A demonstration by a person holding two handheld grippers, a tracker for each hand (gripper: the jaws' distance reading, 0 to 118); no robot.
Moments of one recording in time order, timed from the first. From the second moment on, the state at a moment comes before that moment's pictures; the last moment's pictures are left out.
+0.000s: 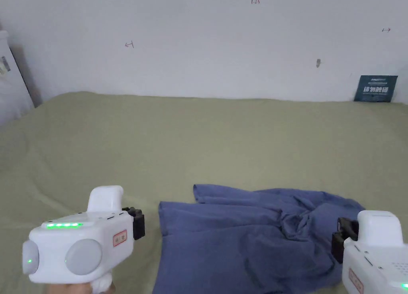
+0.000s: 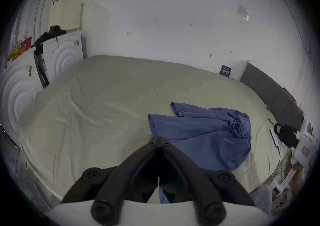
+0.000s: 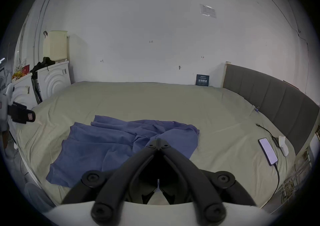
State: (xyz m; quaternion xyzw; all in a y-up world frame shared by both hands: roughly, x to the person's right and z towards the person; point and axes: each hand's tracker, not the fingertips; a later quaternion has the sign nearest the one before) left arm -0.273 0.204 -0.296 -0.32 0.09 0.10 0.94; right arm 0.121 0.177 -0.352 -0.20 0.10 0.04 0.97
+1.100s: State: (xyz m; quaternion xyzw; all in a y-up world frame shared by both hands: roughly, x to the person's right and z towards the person) left arm -0.267 0.095 -0.493 -0.50 0.06 0.04 0.86; right arm 0.218 0.143 -0.496 -0.32 0.03 0.06 0.95
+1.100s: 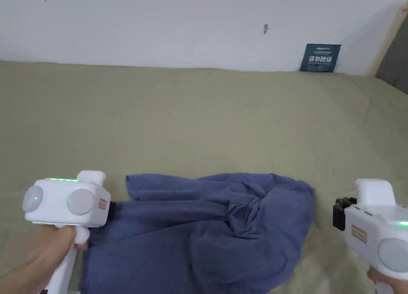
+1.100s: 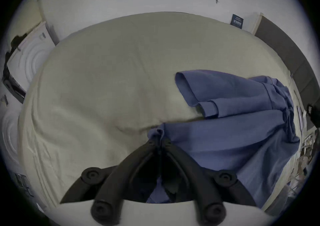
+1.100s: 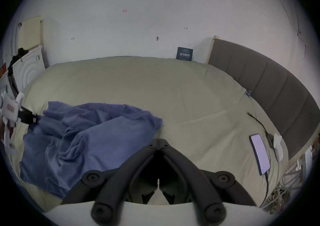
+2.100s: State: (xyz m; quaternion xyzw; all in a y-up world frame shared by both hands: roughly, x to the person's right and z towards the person) left arm -0.308 0.219 -0.407 -0.38 0.13 -0.01 0.92; right arm 0.228 0.214 -0.526 -0.33 0.07 0.07 0.94
